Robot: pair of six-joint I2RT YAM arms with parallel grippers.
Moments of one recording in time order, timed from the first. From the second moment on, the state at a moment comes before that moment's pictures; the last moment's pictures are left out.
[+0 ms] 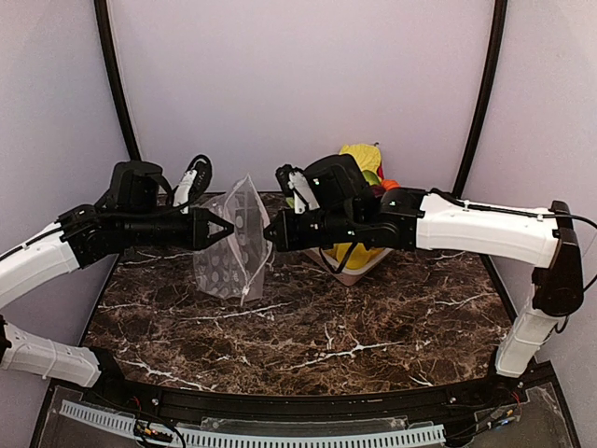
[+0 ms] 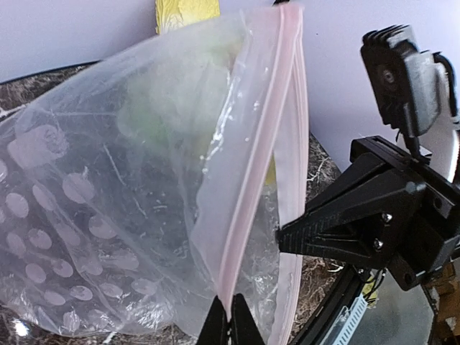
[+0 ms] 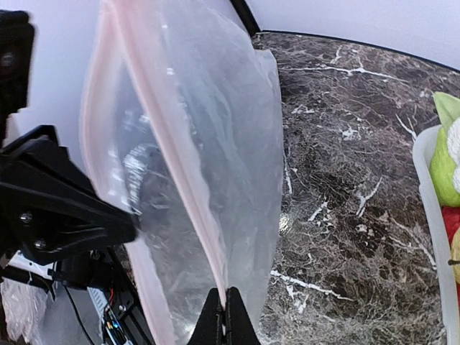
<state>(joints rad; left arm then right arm) -0.72 1.09 1.01 -0.40 0.20 -0.45 1.09 1.71 1.53 -0.31 0.00 0.55</state>
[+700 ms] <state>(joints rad) -0.71 1.18 1.33 -0.79 -0.09 -0.10 1.02 1.75 1.50 -0.29 0.04 0.76</state>
